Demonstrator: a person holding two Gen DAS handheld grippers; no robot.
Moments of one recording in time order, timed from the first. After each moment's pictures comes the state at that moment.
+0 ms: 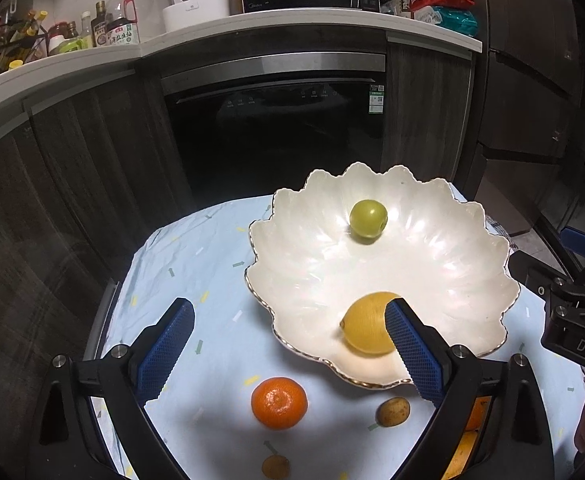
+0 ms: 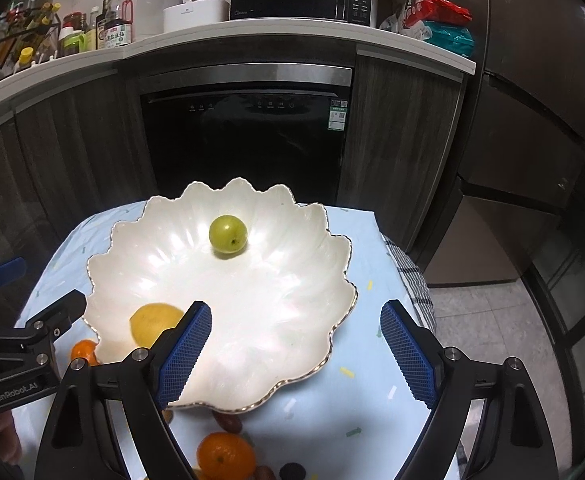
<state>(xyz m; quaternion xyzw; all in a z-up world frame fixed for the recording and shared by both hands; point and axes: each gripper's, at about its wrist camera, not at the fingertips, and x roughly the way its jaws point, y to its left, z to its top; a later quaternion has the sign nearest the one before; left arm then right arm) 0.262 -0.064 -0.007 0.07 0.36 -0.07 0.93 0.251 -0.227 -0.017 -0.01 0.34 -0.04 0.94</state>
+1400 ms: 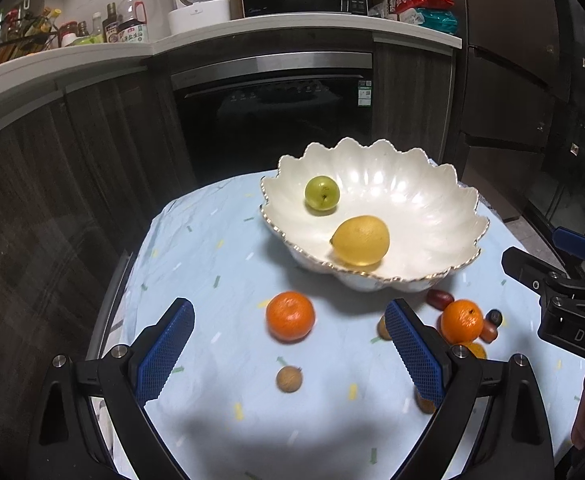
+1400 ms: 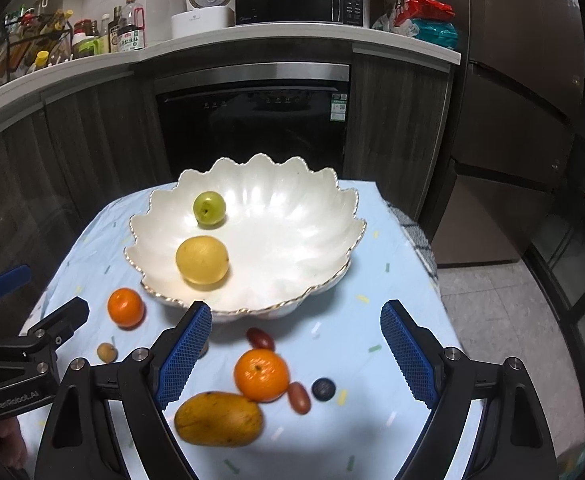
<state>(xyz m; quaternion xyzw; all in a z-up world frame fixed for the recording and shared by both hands) 0.181 -0.034 -0.017 0.07 0.35 -0.08 0.93 0.170 -0.203 -0.034 0.01 0.34 -0.04 0.94</state>
